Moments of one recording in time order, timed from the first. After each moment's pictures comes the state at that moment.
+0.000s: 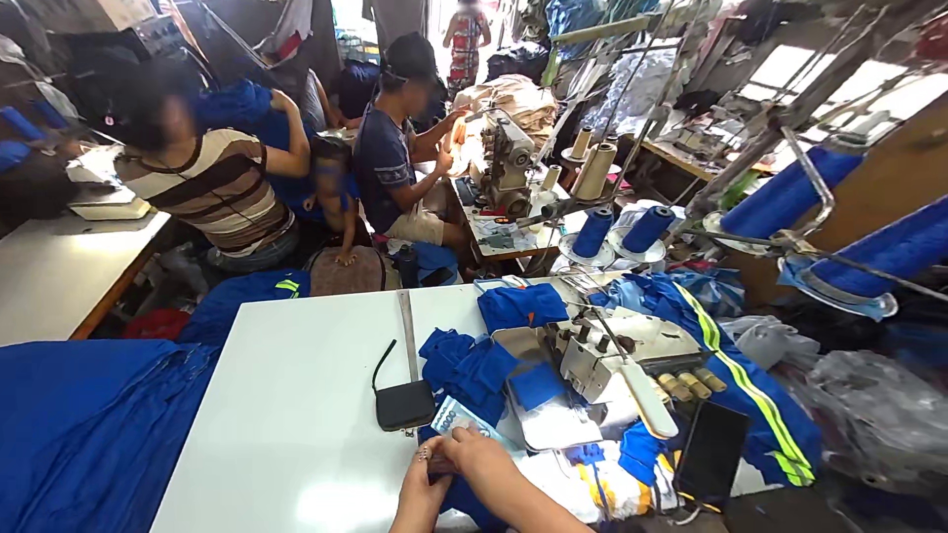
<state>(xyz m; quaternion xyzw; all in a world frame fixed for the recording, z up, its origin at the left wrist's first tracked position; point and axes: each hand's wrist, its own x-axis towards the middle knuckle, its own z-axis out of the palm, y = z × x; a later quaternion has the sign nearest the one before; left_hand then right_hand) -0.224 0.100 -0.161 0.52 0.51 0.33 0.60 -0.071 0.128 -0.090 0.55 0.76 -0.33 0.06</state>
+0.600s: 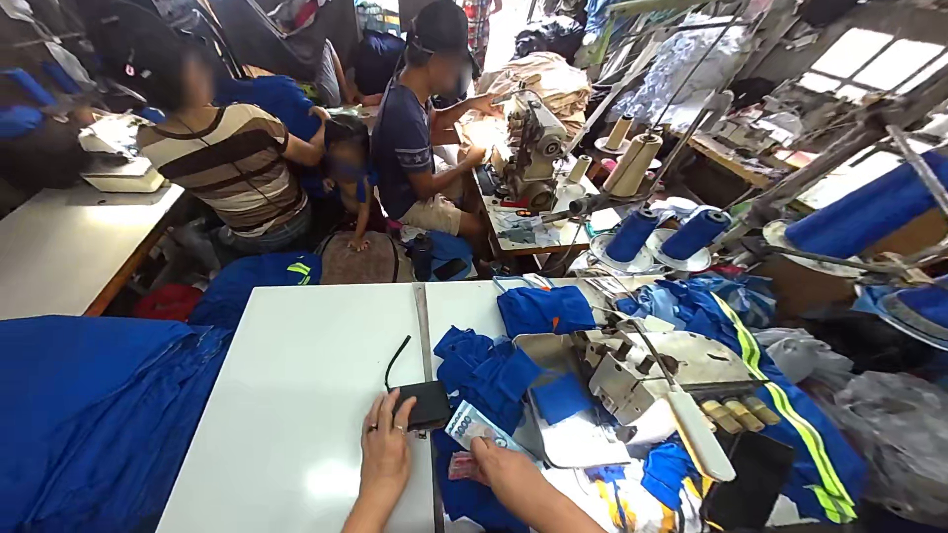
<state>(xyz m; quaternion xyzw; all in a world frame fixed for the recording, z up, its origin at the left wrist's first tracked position) -0.280 0.158 -0.171 0.74 0.59 0.28 0.18 -0.061 0.141 -0.097 0.58 0.70 -0.37 0.19</state>
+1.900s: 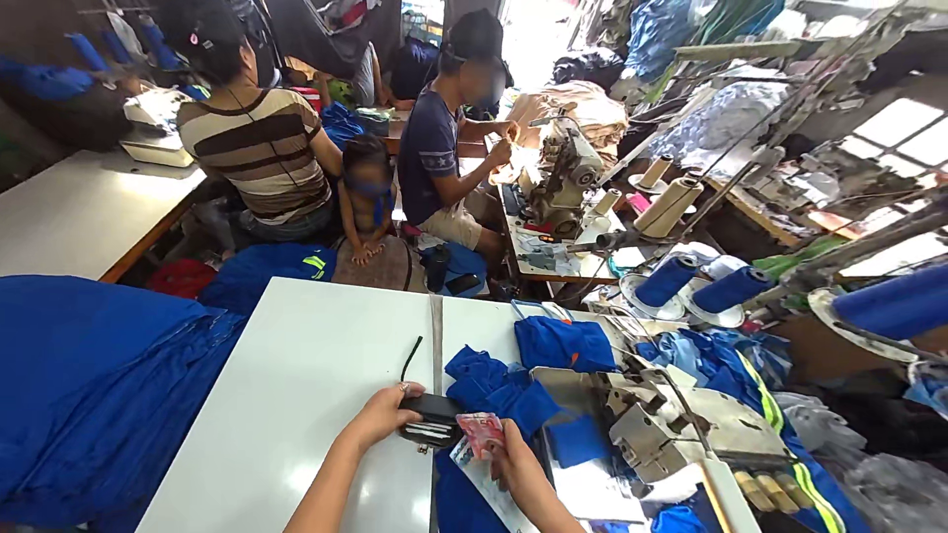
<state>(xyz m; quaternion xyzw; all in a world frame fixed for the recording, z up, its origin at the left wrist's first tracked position) -0.313 0.265 -0.143 0.67 0.48 0.13 0.56 -0.044 0.168 -0.111 0.65 0.58 -0.46 -0.19</state>
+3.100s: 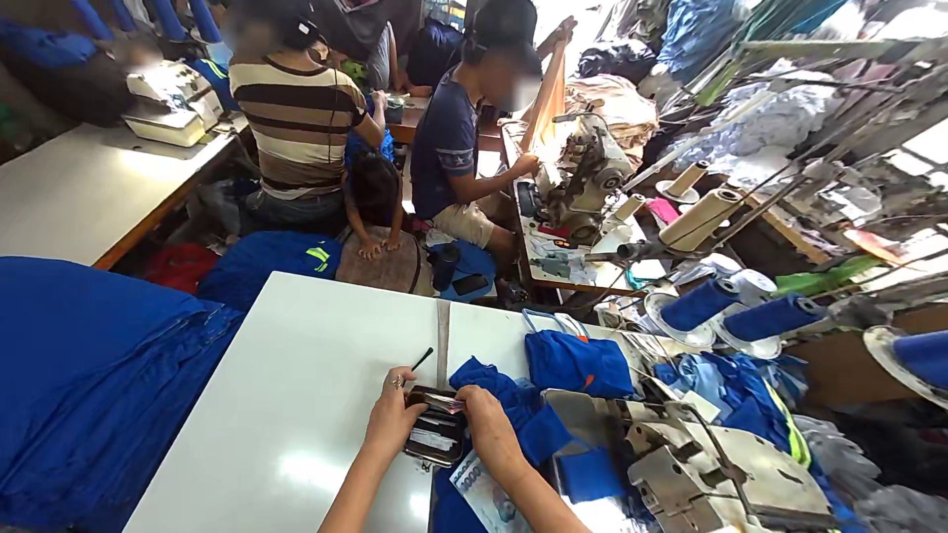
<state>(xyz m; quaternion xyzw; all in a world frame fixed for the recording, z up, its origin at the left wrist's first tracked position) -0.286 0.267 -0.140 0.54 0.63 0.28 0.49 -0.082 0.256 -0.145 0.52 0.80 -0.12 -0.26</state>
